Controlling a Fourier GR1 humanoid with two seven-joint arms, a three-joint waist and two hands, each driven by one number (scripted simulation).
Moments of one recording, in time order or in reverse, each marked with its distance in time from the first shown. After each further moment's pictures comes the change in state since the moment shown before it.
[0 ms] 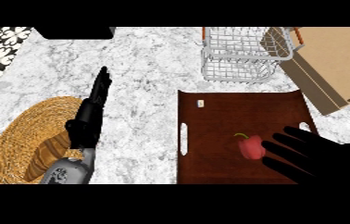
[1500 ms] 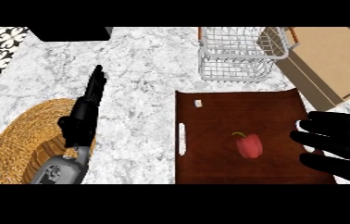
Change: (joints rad) left arm -0.022 0.086 -0.044 0.015 0.094 0.062 -0.010; right arm -0.159 -0.078 -0.233 0.074 -0.596 0.025 0.054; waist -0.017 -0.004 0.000
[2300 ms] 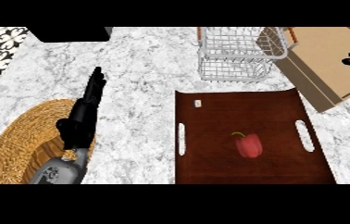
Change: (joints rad) left arm 0.012 0.018 -0.014 -0.005 0.023 0.008 -0.012; right arm -0.130 0.008 0.003 0.769 -0.663 0.061 -0.090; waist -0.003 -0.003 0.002
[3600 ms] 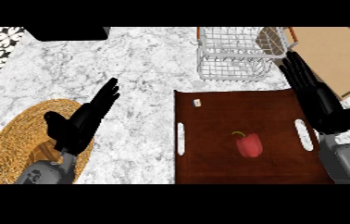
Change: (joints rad) left arm 0.019 0.114 -0.042 -0.029 0.239 -0.304 0.102; right arm 0.131 0.385 0.279 0.043 0.252 -0.977 -0.036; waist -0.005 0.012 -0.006
